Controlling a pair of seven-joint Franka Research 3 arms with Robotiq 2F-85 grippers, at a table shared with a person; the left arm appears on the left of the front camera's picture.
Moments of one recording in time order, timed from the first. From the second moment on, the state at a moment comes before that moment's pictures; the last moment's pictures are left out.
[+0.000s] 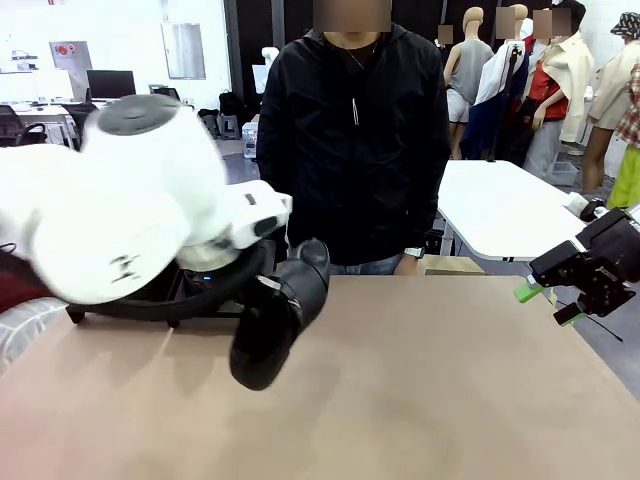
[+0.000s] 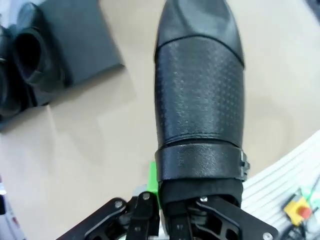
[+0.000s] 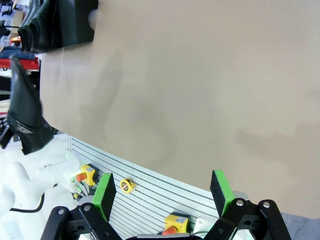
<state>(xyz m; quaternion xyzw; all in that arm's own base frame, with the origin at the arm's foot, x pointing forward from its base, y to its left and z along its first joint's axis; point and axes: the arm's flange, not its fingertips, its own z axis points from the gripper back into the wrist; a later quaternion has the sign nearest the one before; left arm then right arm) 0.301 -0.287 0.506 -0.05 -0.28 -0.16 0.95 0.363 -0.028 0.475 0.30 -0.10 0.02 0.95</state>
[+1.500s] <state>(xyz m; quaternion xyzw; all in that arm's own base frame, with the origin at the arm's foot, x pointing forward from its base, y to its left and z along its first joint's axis) 0.562 -0.237 0.466 -0.06 -0.28 -0.03 0.96 0.363 -0.029 0.475 0.30 -0.10 0.02 0.95</state>
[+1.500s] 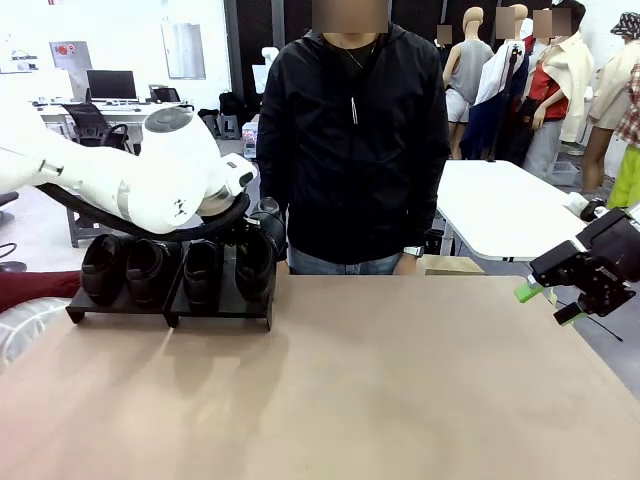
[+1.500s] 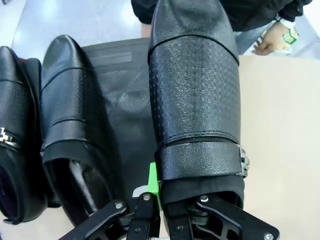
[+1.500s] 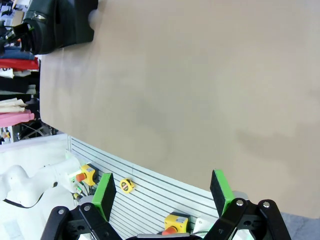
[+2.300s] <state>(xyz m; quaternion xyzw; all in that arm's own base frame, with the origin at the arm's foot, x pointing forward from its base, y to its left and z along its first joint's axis) 0.573 -0.236 0.435 -0.01 -0.30 0.01 0.96 0.363 -0.028 0.475 0.30 -0.10 0.02 0.95</state>
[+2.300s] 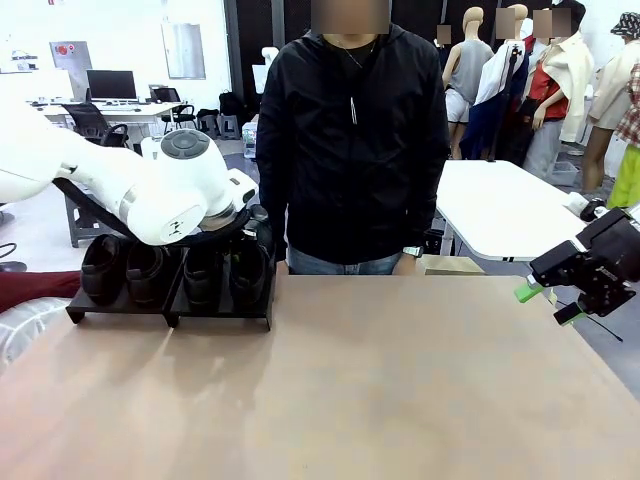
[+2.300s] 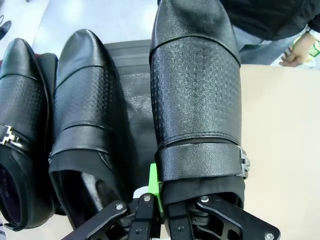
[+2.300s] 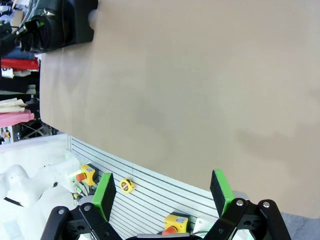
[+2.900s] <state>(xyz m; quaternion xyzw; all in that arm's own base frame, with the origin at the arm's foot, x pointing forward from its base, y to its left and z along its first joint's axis) 0.578 -0.235 0.446 -0.01 -0.30 0.02 0.95 0.363 -0.028 0.475 0.30 -0.10 0.02 0.95</state>
